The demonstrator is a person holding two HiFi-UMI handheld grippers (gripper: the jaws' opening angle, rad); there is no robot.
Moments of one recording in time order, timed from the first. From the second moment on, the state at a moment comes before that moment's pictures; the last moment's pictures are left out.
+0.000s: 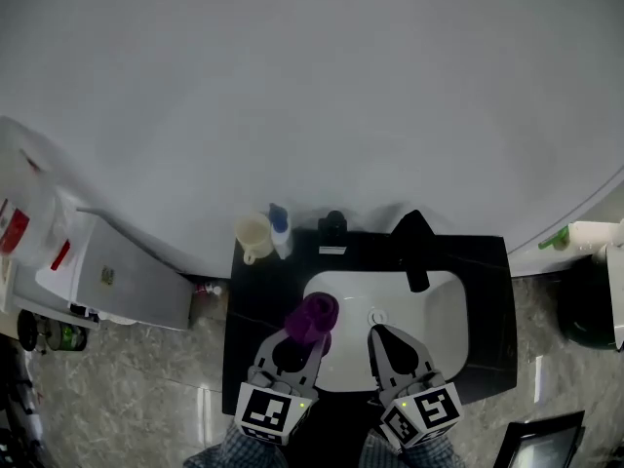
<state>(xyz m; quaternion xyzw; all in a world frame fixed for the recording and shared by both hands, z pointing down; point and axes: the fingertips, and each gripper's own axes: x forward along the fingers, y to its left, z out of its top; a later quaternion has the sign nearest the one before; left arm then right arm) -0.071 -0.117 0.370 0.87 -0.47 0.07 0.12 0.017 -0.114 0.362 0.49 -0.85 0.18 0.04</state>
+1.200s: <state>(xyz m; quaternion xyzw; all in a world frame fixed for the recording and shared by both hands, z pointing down) -0.078 -0.305 0.415 0.83 -0.55 0.10 0.09 0.046 -0.184 0.407 0.47 -0.85 0.22 0.08</state>
